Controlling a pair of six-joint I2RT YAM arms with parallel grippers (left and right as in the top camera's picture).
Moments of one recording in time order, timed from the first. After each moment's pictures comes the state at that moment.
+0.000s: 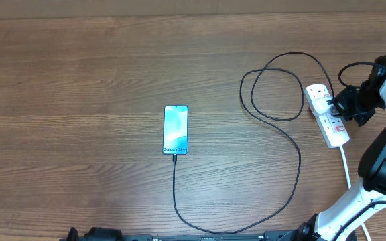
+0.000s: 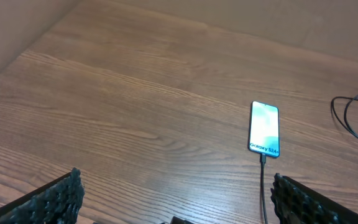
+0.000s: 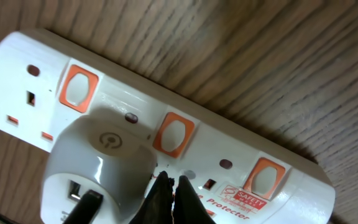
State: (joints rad) left arm -0.14 0.30 1.45 -1.67 -0.25 -0.33; right arm -0.44 2.03 1.52 -1.03 -0.17 0.43
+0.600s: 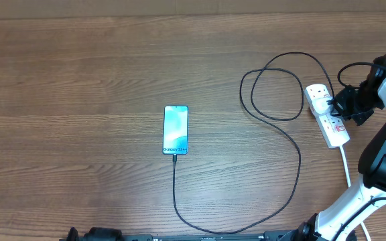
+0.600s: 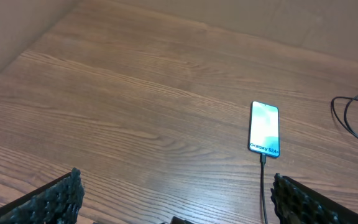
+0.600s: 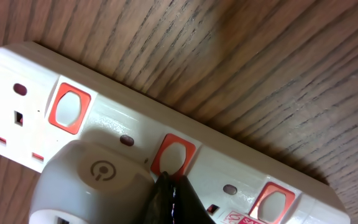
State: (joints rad) left arm -0.14 0.30 1.45 -1.67 -0.25 -0.33; right arm -0.44 2.06 1.52 -1.00 -0.18 0.44
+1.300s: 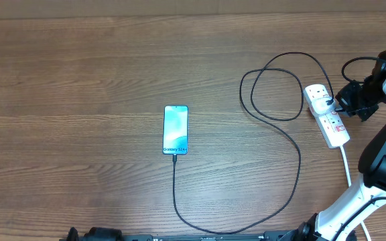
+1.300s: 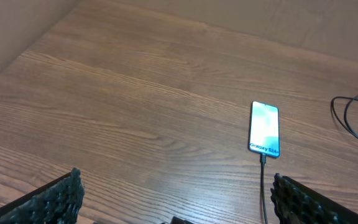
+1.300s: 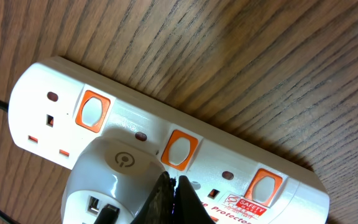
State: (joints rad) left arm -0.14 0.30 1.45 -1.67 -0.25 -0.33; right arm -0.45 2.07 1.61 -1.08 -0.17 0.44
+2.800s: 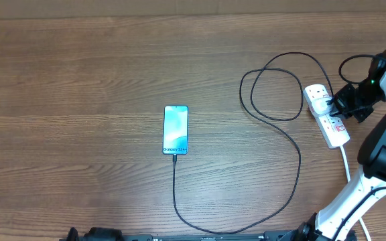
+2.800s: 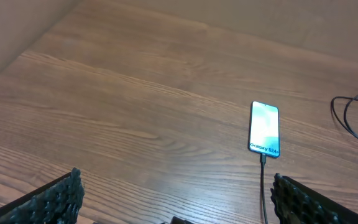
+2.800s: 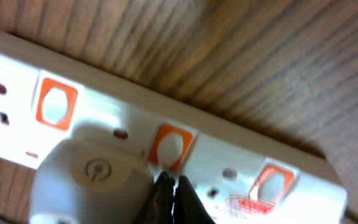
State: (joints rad) left arm -0.14 0.30 1.45 -1.67 -0.25 -0.33; right arm -0.44 2.17 1.71 -1.21 -0.19 0.44
